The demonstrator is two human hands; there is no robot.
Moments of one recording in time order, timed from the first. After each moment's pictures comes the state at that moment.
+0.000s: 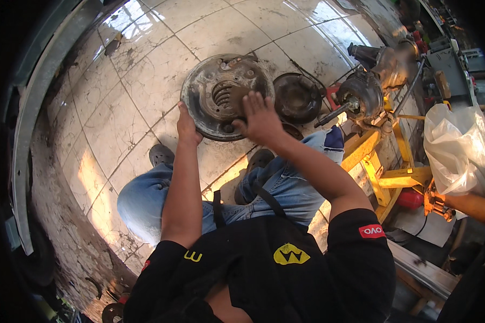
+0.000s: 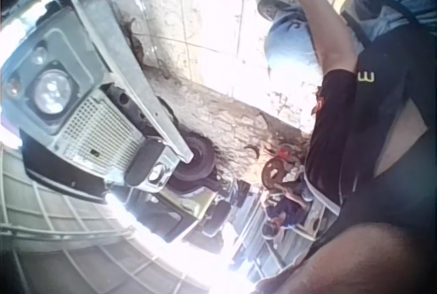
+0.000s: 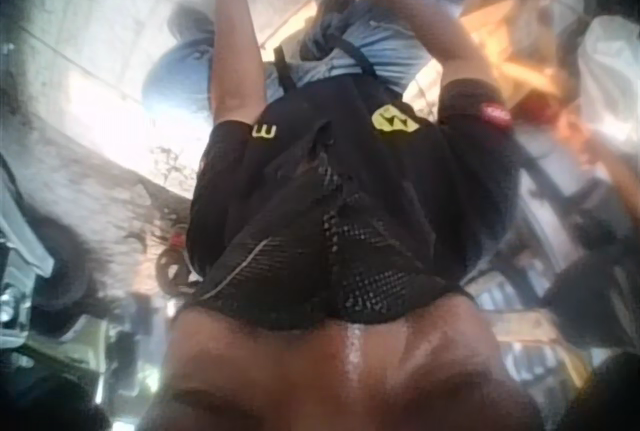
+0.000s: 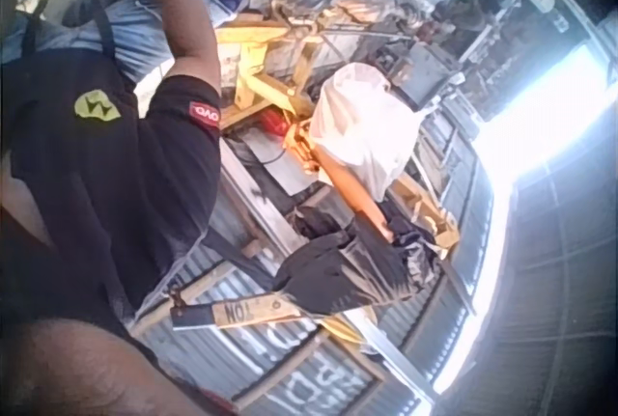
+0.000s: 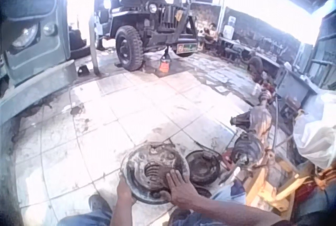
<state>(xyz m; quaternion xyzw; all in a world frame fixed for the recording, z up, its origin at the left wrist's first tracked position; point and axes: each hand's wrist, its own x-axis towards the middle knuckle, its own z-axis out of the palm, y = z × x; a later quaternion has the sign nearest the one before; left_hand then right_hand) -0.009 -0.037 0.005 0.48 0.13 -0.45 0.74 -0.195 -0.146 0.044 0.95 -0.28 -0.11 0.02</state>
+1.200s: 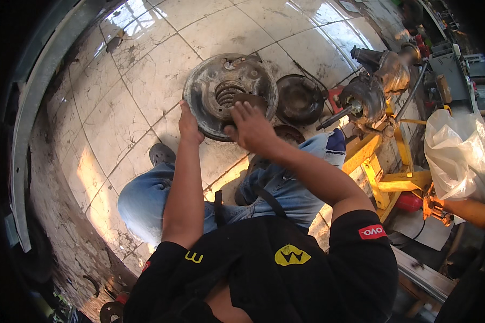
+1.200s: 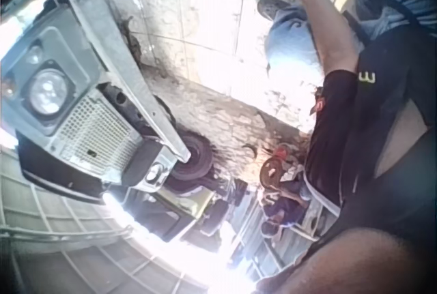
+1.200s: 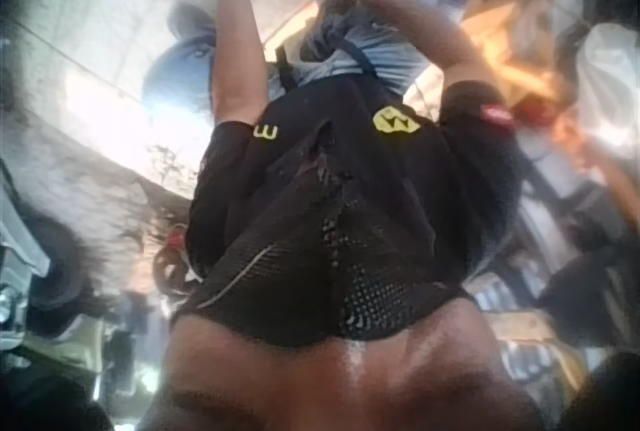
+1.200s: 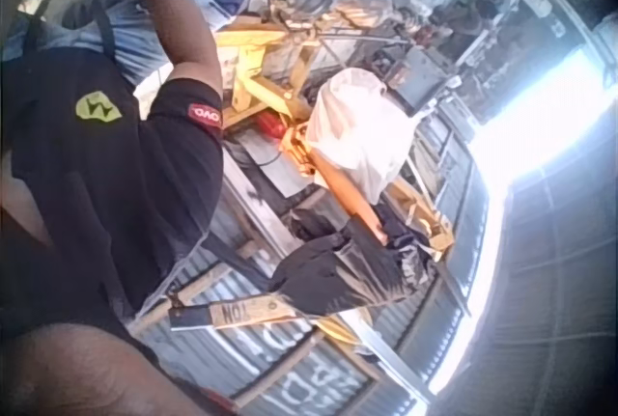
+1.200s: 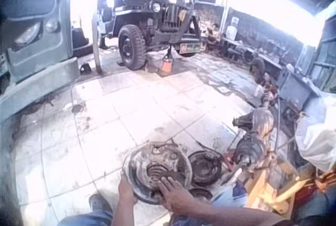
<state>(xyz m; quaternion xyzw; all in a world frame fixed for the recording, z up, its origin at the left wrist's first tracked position) -0.007 -0.042 0.011 0.51 0.14 -0.44 0.73 -0.185 -0.128 0.054 0.97 -0.23 -0.07 -0.08</state>
